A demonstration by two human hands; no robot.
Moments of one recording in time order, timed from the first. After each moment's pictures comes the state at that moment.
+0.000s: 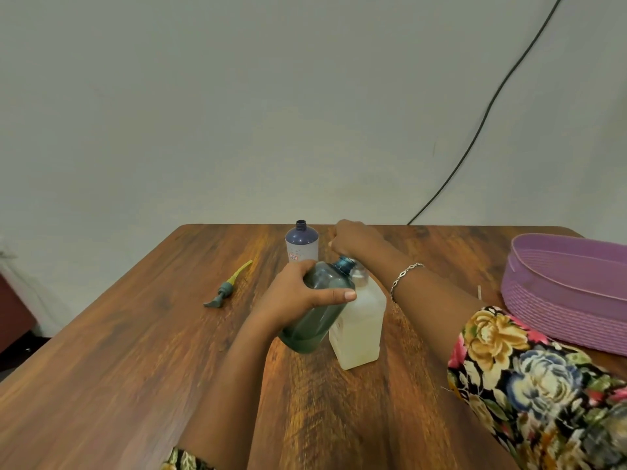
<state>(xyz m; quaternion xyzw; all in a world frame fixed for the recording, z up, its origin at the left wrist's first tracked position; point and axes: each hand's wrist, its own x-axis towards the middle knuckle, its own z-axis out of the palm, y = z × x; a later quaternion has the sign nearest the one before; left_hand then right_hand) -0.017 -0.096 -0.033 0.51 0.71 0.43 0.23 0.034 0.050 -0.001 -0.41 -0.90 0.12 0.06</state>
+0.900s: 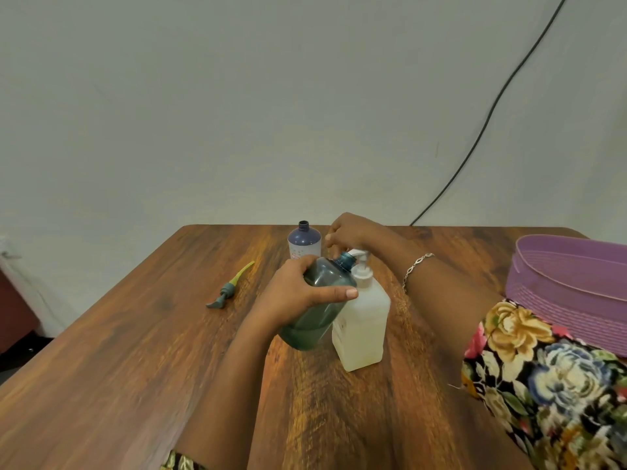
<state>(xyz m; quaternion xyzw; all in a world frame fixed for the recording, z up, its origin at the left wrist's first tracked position) -0.021 -0.101 -0.027 0.52 0.70 0.44 0.21 0.026 0.055 0.017 -0.35 -0.90 0.27 0.06</state>
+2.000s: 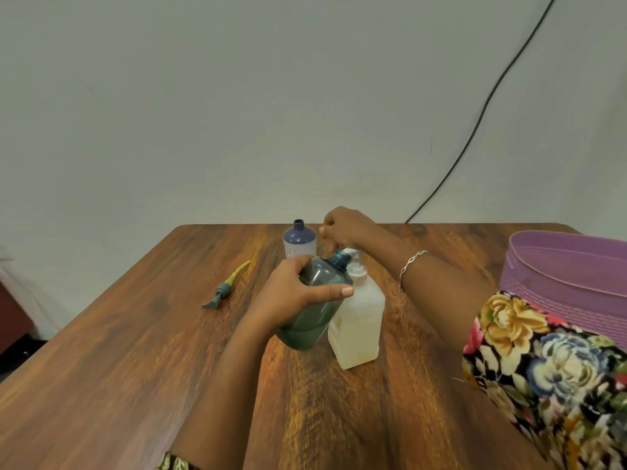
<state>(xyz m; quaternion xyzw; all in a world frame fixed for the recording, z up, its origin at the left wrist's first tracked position) -0.017 -0.097 -0.033 0.51 0.70 0.44 0.22 0.028 0.062 0.005 -0.35 -0.91 0.21 0.11</state>
